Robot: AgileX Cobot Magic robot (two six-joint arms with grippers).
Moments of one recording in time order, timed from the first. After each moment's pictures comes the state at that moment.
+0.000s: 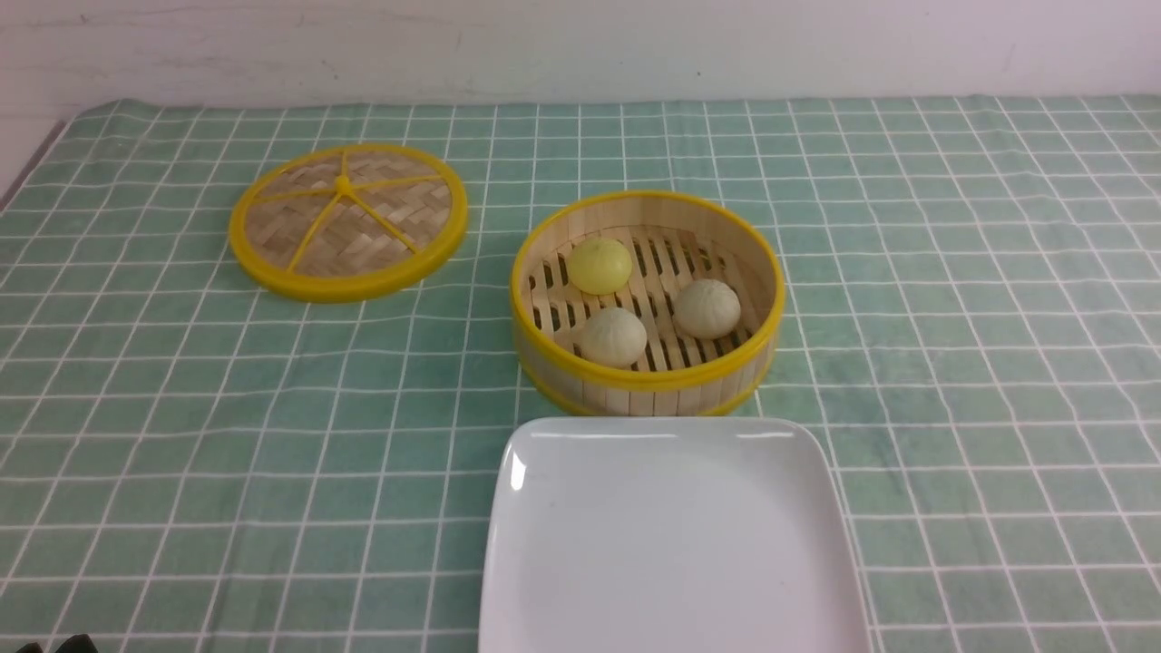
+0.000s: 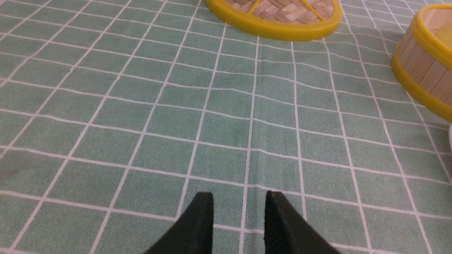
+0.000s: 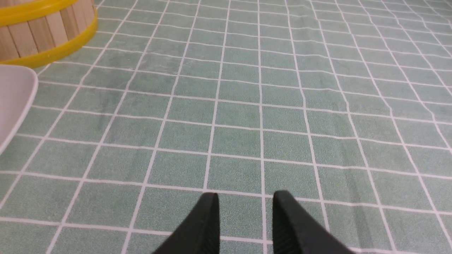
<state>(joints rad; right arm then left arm) -0.03 -0.01 0.01 0.07 0.41 -0.13 -0.07 -0.01 0.02 0.13 0.39 -0.30</state>
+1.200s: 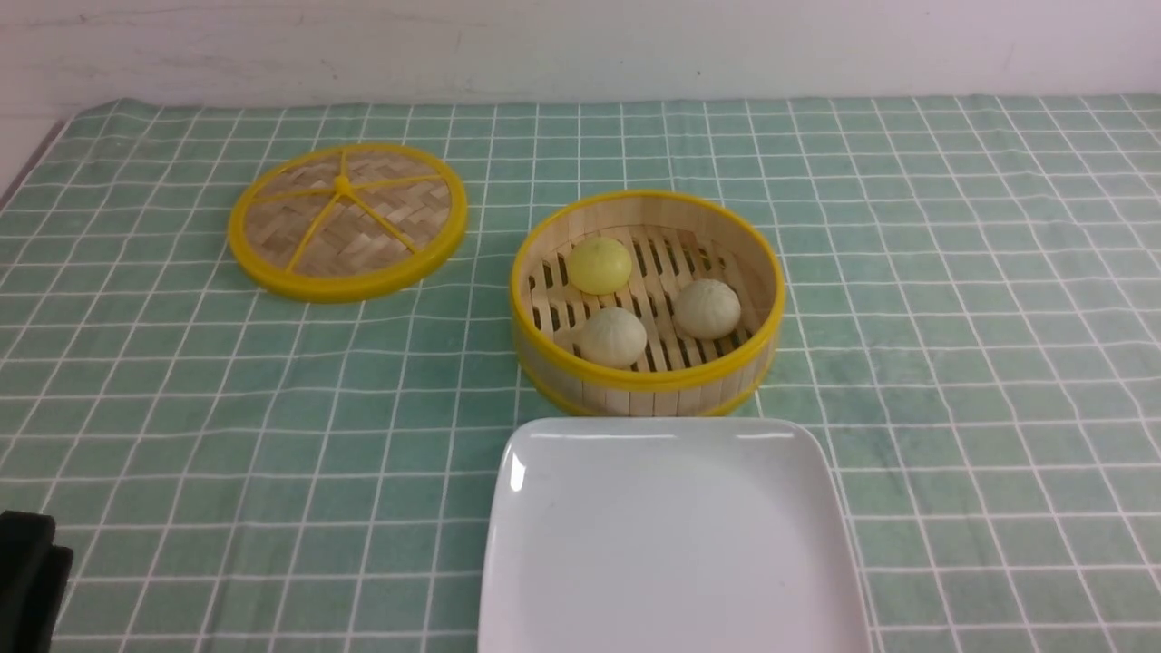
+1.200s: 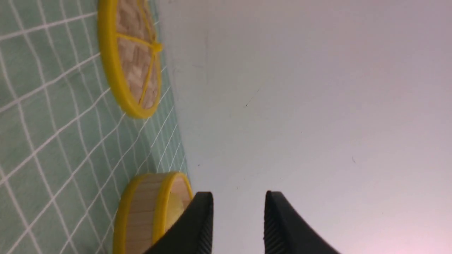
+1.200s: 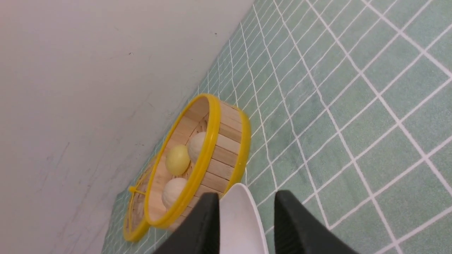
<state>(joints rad) -0.03 -0.01 0.01 0.77 0.32 0.25 -0.07 -0.01 0.03 -0.54 -0.01 -0.86</state>
